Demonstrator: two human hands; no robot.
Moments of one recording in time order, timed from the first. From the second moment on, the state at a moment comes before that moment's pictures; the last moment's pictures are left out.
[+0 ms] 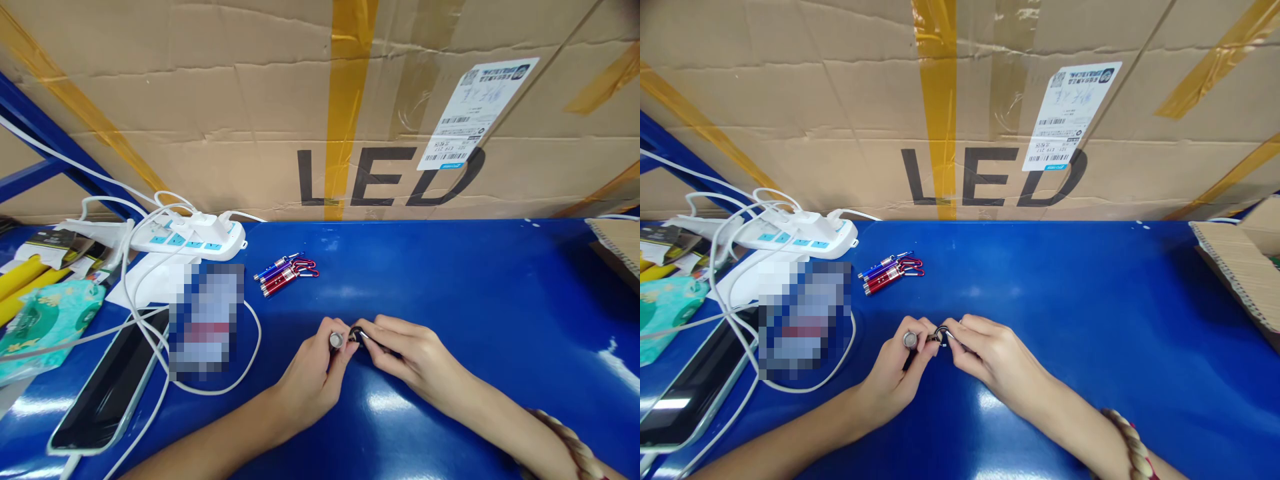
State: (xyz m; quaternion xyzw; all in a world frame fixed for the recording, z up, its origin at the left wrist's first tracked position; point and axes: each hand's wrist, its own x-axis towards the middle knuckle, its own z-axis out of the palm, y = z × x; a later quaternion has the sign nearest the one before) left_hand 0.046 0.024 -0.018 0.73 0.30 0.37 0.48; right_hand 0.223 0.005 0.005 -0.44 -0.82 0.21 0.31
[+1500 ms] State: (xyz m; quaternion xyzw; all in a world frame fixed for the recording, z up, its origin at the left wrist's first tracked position) left_hand 0.043 0.039 -0.003 0.67 0.51 0.37 0.39; right_hand 0.240 0.018 -0.001 -0.47 -0.86 0.03 0.21
